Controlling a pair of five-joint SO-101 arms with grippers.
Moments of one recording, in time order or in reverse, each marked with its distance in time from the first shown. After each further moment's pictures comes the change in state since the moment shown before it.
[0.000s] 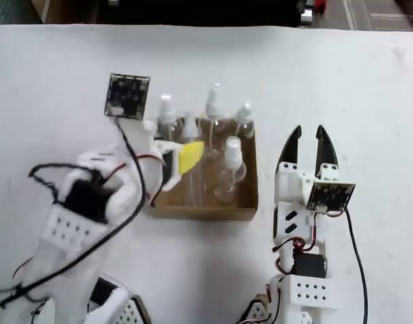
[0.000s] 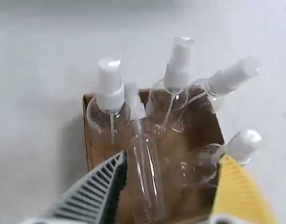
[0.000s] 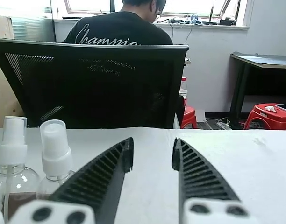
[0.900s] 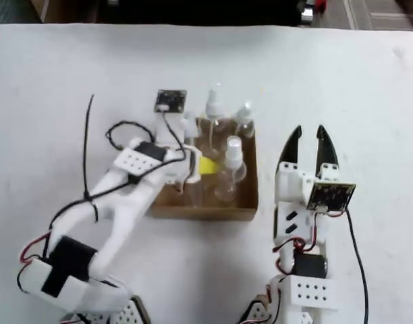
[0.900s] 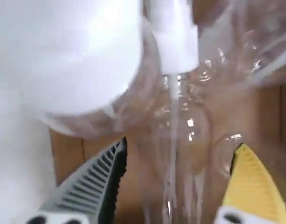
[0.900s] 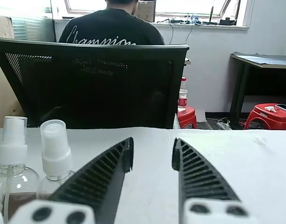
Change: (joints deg) left arm -0.3 39.6 0.0 -16.8 2.4; right arm 0.0 0.0 0.0 0.0 0.0
